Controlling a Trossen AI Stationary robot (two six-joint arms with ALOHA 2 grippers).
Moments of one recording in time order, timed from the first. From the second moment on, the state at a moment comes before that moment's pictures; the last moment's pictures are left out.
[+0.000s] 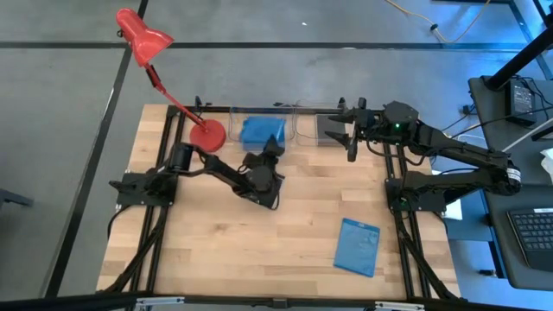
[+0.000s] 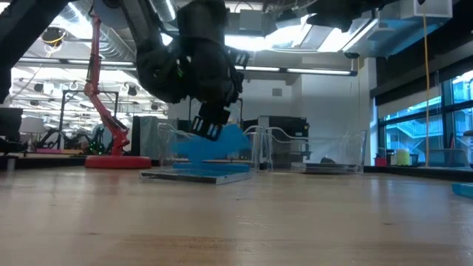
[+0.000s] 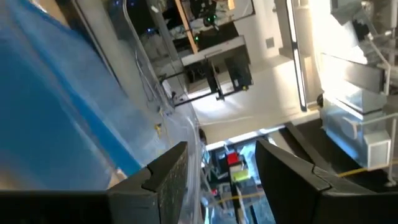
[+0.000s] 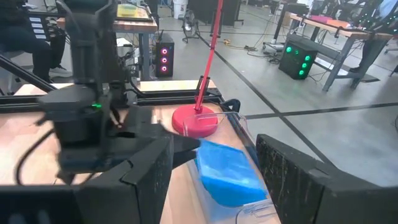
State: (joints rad) left arm -0.03 2.17 1.08 1.31 -1.56 -1.09; right arm -0.35 0.90 0.89 -0.17 -0.07 -0.11
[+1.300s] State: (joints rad) left arm -0.28 2.17 1.00 1.57 -0.74 -0.58; right arm -0.35 0.94 0.89 -0.24 -0.07 -0.16
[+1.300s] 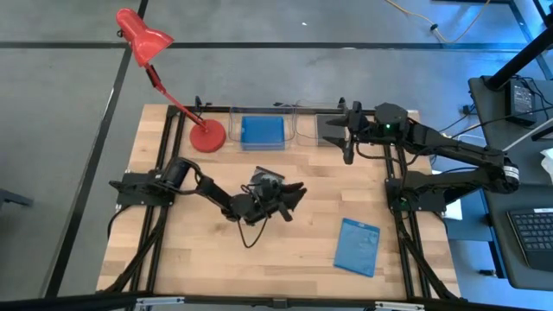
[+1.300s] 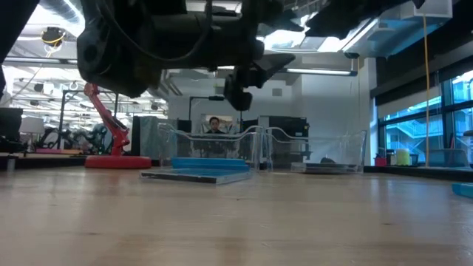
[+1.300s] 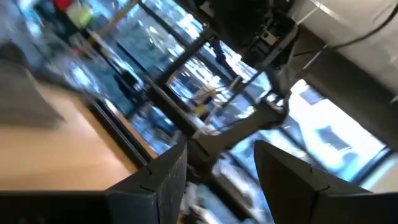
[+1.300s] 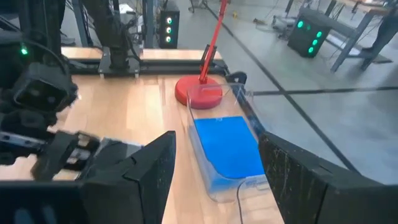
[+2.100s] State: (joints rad) left arm -0.07 2.16 1.00 1.45 -0.12 -0.51; right arm -0.35 1.01 0.89 -0.28 -0.19 -0.06
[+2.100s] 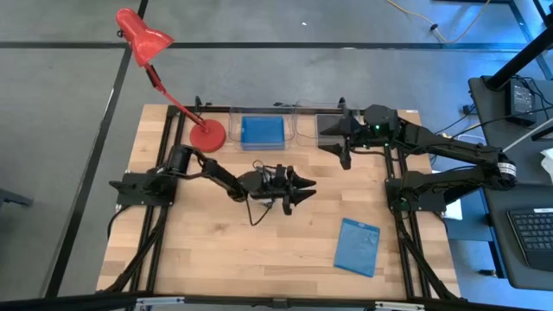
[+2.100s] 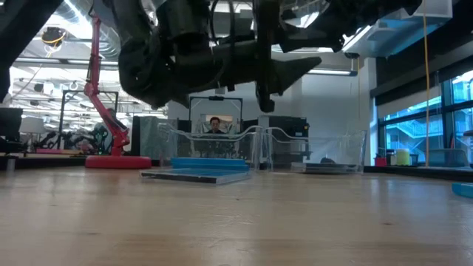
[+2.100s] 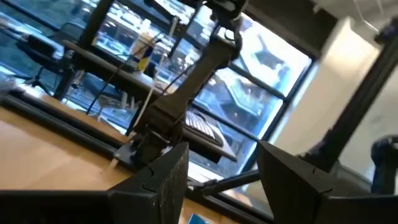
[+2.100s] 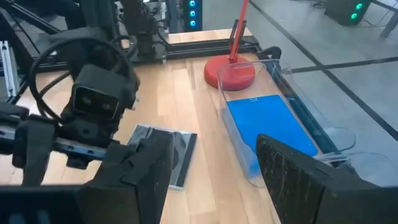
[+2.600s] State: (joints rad) left arm 0.02 1.72 1.00 0.72 0.10 -0.25; right arm -0.35 1.01 0.89 -0.27 -0.19 -0.02
